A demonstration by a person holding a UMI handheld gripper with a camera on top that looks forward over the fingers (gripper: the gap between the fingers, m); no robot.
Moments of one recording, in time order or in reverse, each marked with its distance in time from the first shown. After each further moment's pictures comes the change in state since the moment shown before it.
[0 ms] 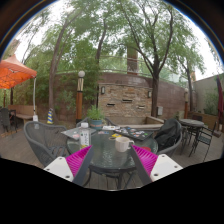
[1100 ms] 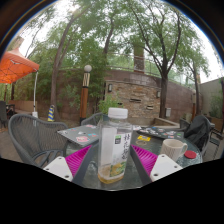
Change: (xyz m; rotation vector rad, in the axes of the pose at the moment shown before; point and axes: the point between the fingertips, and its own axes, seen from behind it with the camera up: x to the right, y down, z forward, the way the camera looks) arm -0.157 0.069 0.293 0.013 -0.038 -0.034
